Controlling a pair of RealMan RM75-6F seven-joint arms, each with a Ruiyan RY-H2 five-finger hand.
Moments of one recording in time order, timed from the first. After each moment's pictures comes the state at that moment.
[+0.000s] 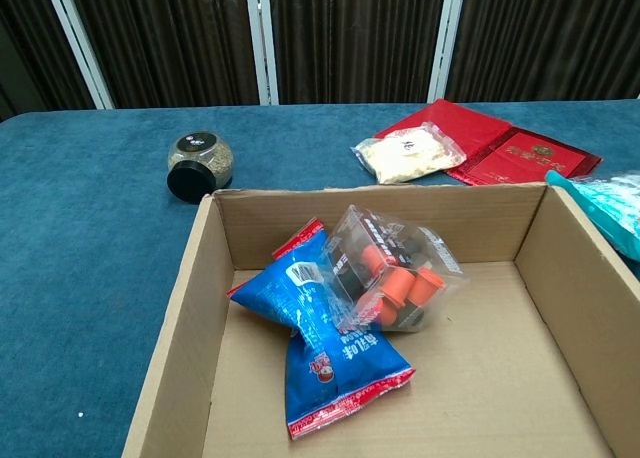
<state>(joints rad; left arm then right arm) -0.30 -1.02 0.12 -1.90 1.44 1.46 0.23 0.28 -0.98 -0.02 -1.73 -1.27 0.97 -0.42</state>
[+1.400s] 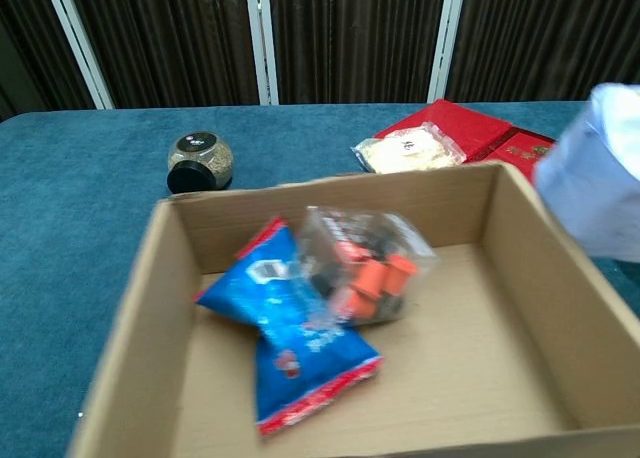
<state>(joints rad) -0.25 -1.00 0.03 -1.90 1.45 1.40 0.21 0.35 -0.90 0.10 -1.98 -1.35 1.17 -0.40</state>
